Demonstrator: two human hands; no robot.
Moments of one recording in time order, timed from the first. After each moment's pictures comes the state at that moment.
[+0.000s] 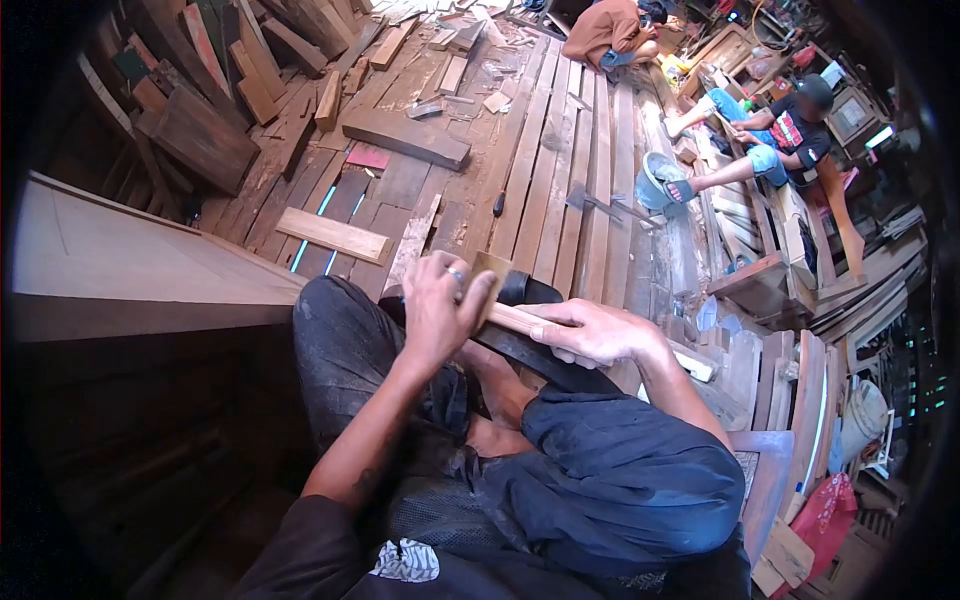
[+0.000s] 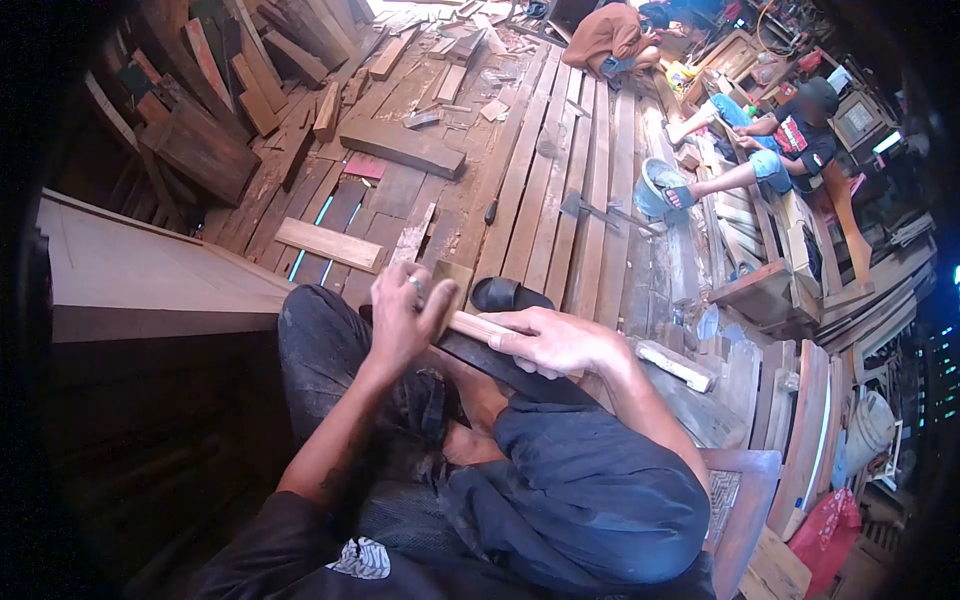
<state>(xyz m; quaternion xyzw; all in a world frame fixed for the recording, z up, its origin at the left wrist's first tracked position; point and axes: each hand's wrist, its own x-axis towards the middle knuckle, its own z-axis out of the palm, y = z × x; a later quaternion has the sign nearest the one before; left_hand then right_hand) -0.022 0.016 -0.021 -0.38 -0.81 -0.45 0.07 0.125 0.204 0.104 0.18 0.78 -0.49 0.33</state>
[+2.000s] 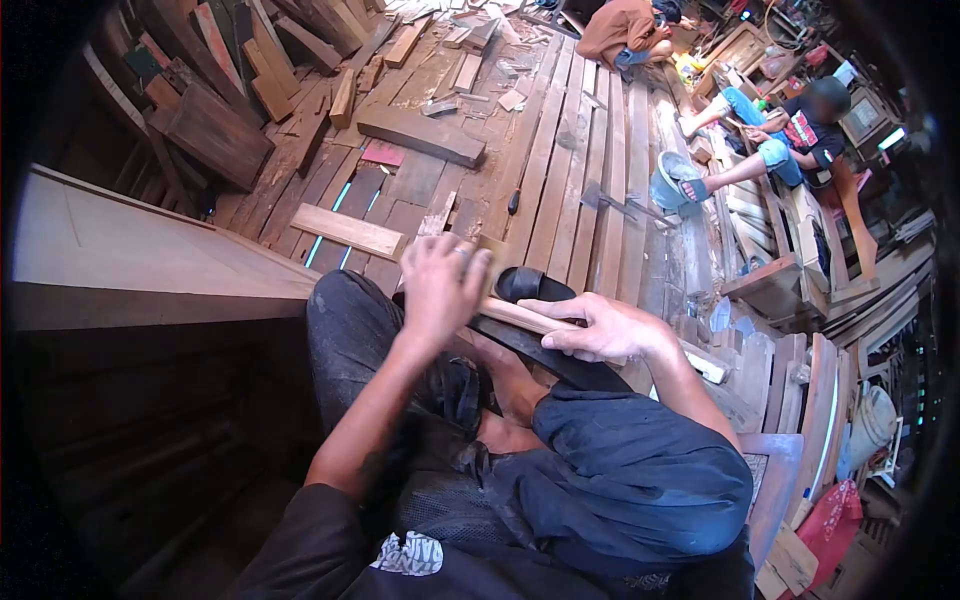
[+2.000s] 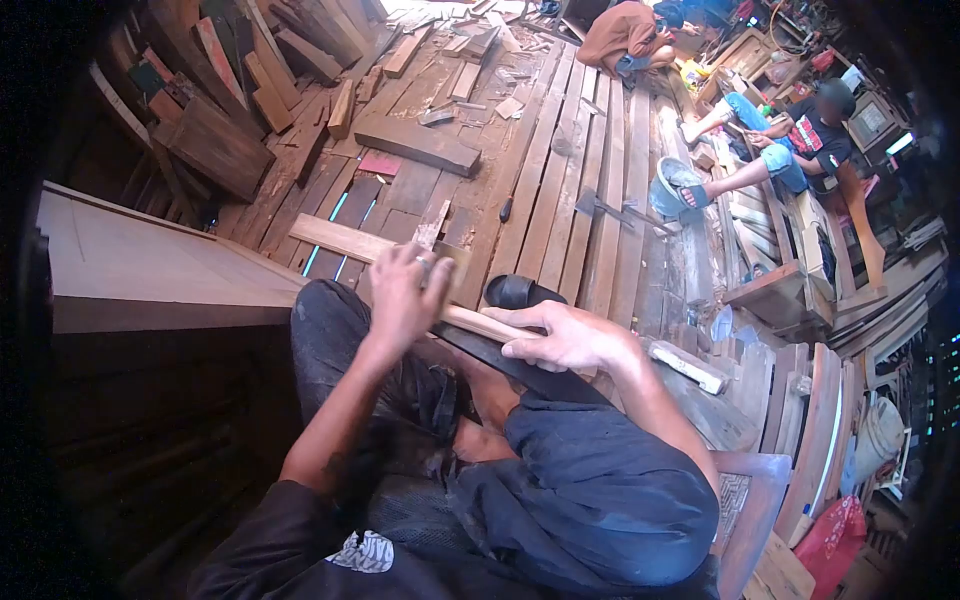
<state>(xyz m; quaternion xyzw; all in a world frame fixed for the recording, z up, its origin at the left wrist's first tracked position) -0.040 0.019 -0.017 -0.38 -0.85 -0.36 0.10 0.126 0.210 0.091 0.13 0.81 -0.49 0.29</state>
